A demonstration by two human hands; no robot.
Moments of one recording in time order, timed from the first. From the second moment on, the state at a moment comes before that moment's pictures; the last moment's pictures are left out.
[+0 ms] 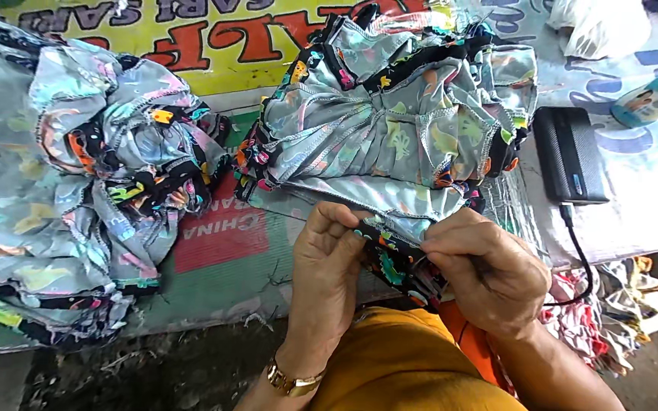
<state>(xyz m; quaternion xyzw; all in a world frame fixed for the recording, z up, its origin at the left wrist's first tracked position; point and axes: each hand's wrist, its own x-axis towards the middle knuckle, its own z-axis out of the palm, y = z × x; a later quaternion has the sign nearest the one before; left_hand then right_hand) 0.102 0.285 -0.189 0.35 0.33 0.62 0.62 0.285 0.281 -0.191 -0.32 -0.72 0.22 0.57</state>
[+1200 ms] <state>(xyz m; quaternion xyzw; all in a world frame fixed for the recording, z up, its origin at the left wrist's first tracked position) 0.087 0.247 -0.216 0.77 0.42 0.47 0.11 0.301 0.253 -0.190 -0.46 -0.81 0.08 0.34</state>
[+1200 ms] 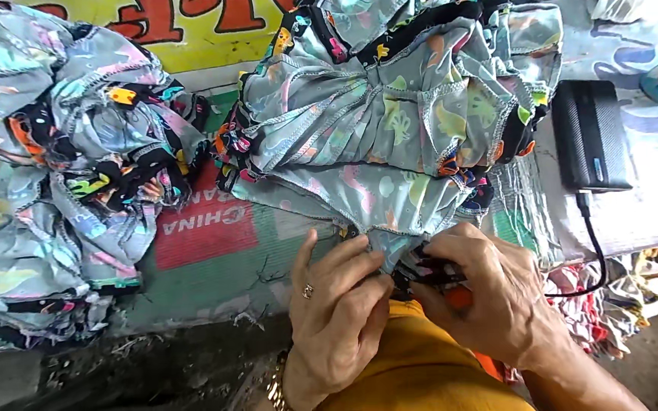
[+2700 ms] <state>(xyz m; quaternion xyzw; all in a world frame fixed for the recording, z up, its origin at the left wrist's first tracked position) 0.060 0.261 -0.191 0.79 0.41 0.45 0.11 0.277 0.262 -0.198 -0.45 -0.83 0.06 0.32</state>
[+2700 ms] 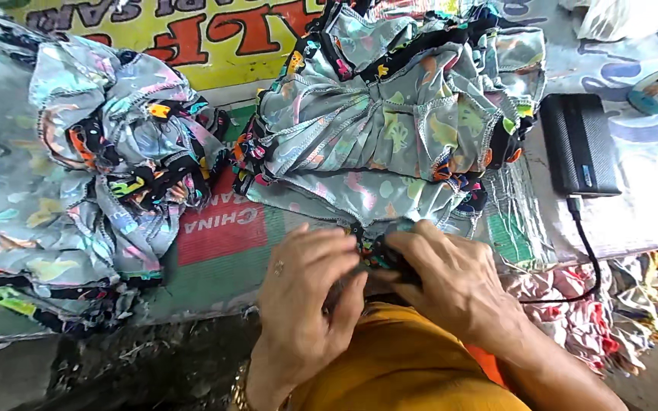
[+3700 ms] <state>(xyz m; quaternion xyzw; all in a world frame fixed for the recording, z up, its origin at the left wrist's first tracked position) 0.103 0.290 -0.177 0.73 0.43 0.47 0.25 0.295 0.293 -0.178 -0.45 -0.75 0.25 0.43</state>
